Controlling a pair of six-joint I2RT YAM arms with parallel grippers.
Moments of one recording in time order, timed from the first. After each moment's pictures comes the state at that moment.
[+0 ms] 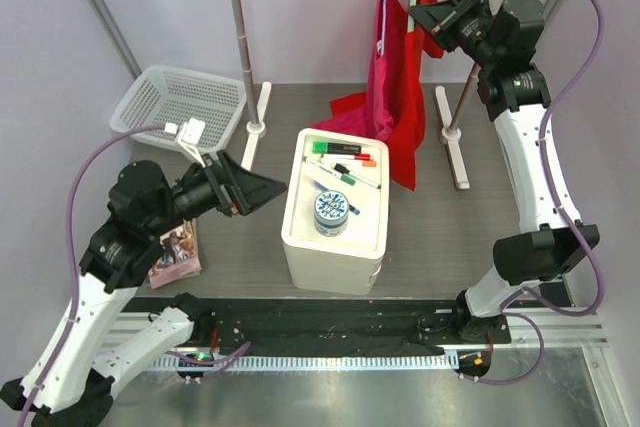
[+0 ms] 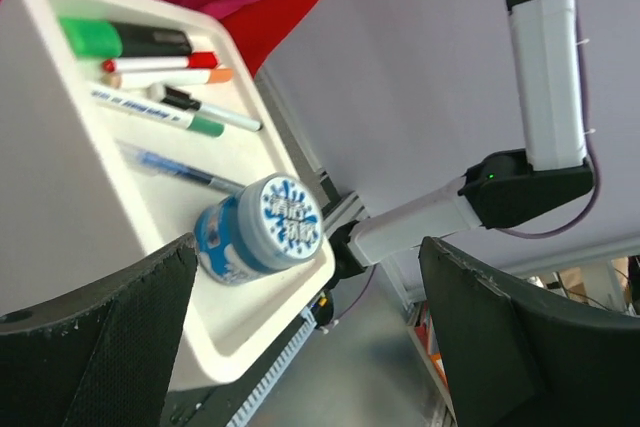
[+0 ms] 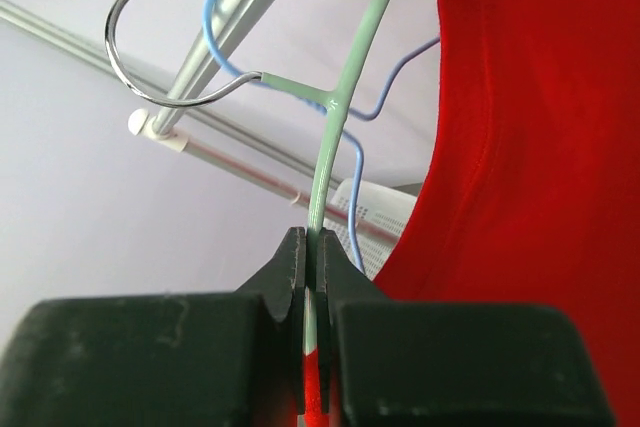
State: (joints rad) left arm -0.53 0.74 1.15 -0.53 0.39 -0.80; right arm 0.11 1.62 1.94 -0.24 -0.36 0.94
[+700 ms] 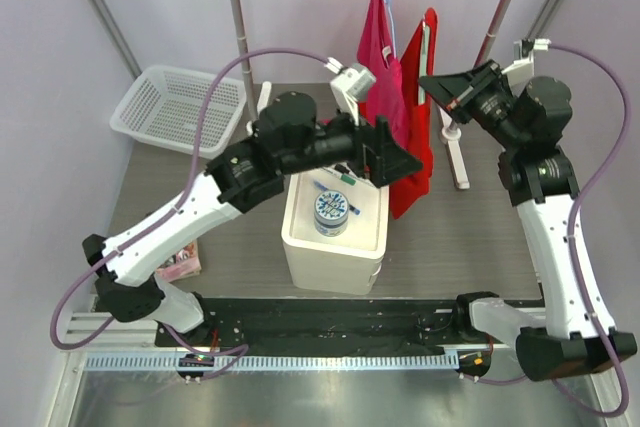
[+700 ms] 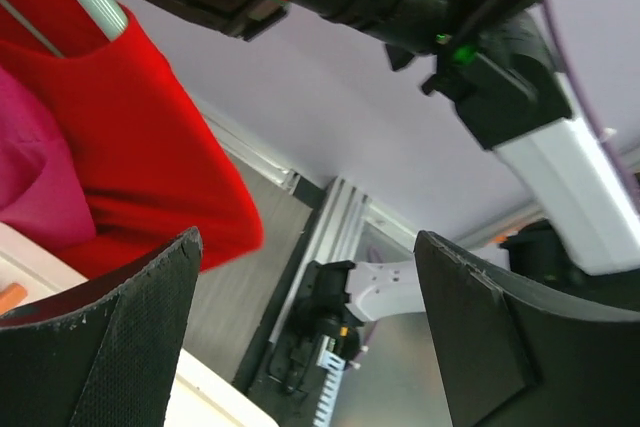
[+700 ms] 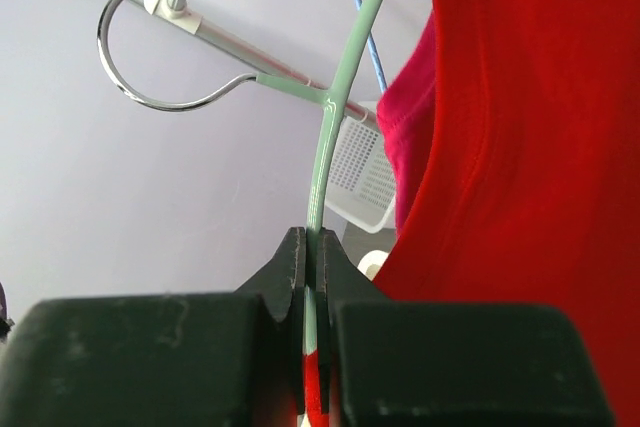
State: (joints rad) left arm -0.98 1.46 1.77 -0.34 0.29 -0.55; right arm 0.10 1.13 1.41 -0.23 -0.45 0.97
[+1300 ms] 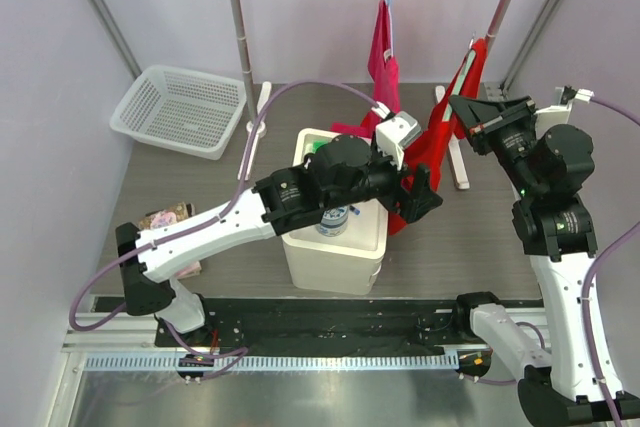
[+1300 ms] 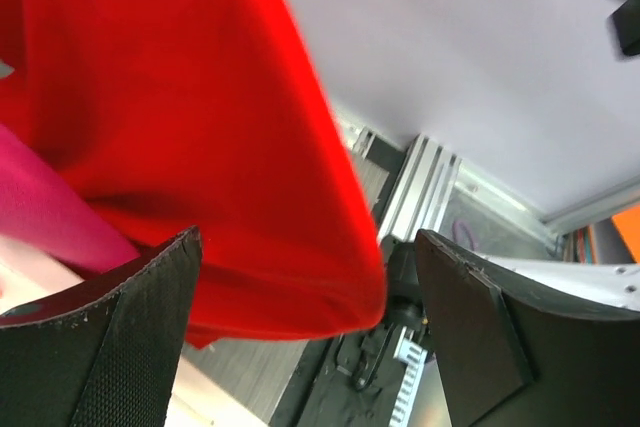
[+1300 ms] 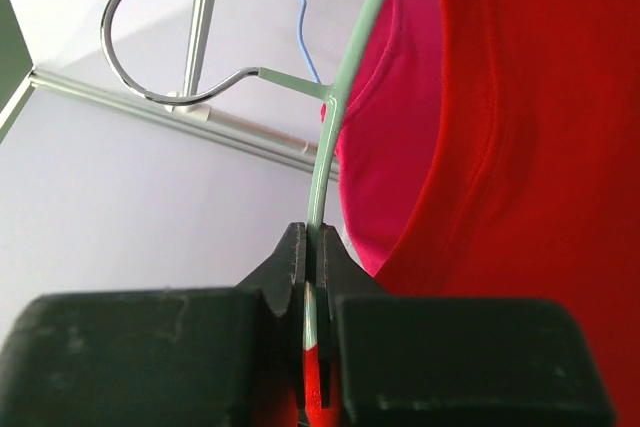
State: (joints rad) left arm -1.19 1.58 1.69 -0.29 0.00 -0.34; right arm 0.09 0.84 1.25 -0.33 -0.18 1.15
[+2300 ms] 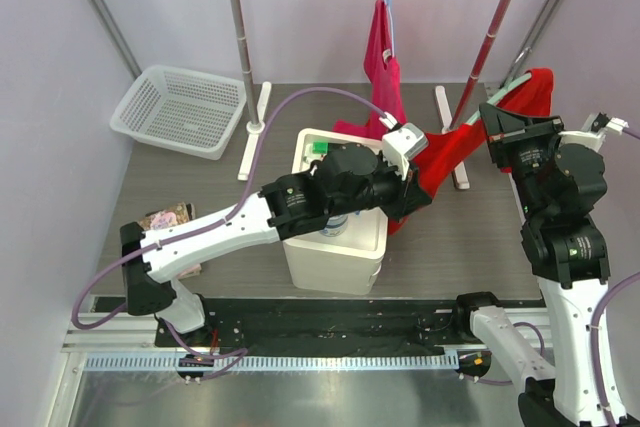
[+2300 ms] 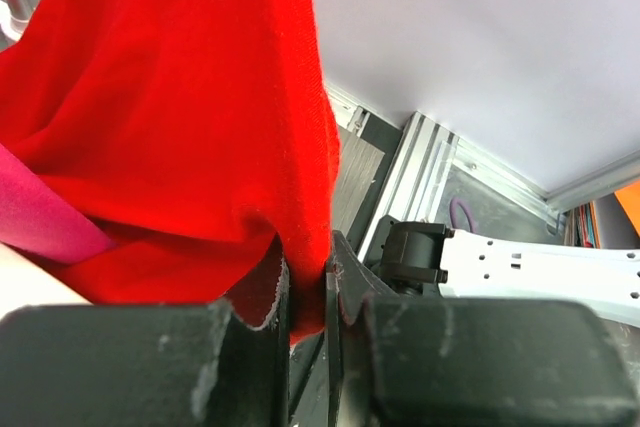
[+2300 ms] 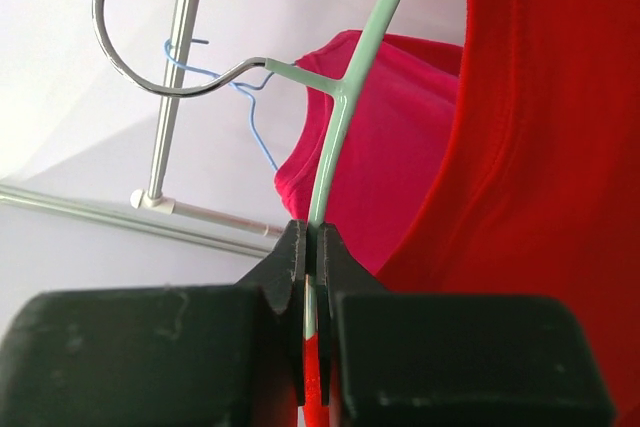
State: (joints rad) left arm -1.20 1.57 1.62 -0.27 0.01 -0.34; right arm 0.10 0.75 1.26 -0.47 0.12 1.16
